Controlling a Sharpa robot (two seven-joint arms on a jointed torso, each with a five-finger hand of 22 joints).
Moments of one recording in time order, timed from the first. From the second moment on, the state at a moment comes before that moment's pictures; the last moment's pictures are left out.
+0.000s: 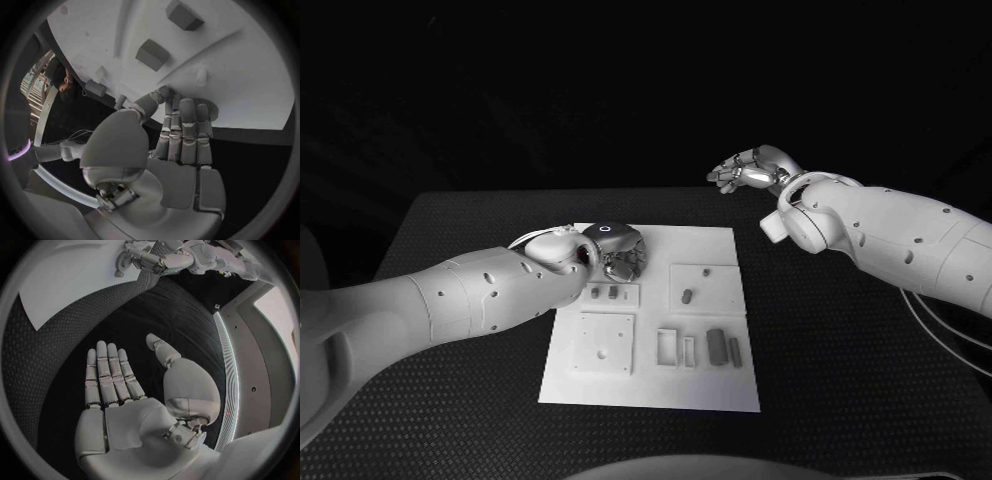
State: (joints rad) left arm 1.22 -0.47 -0.22 1.07 -1.53 -0.26 0.07; left_hand 1.19 -0.12 0.59 -0.28 0.17 1.03 0.11 0.23 0.60 1.27 0.06 0.07 0.29 1.12 -0.05 1.18 0.50 0.01 0.73 -0.07 0.71 1.31; right arm 1.27 -0.61 -0.03 1.04 -0.67 -0.30 0.12; right_hand 0.88 -0.10 0.50 -0.28 0.29 0.77 0.20 0.28 0.39 0.83 0.16 0.59 0.07 0.84 0.15 0.48 0.46 0.20 0.54 0.21 0.41 1.19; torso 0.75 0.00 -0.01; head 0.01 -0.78
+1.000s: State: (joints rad) left arm 1.20 -0.55 -0.17 1.16 -1.41 -0.29 0.10; left_hand 1.17 -0.08 0.59 -0.27 0.17 1.08 0.09 0.26 0.60 1.33 0.04 0.08 0.28 1.17 -0.07 1.19 0.48 0.01 0.78 -0.08 0.70 1.31; right arm 1.27 -0.61 -0.03 1.04 -0.67 -0.29 0.12; right_hand 0.88 -0.10 0.50 -0.28 0.29 0.77 0.20 0.28 0.39 0.83 0.16 0.59 0.07 0.84 0.15 0.48 0.45 0.20 0.54 0.21 0.41 1.19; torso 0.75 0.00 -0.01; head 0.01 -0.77
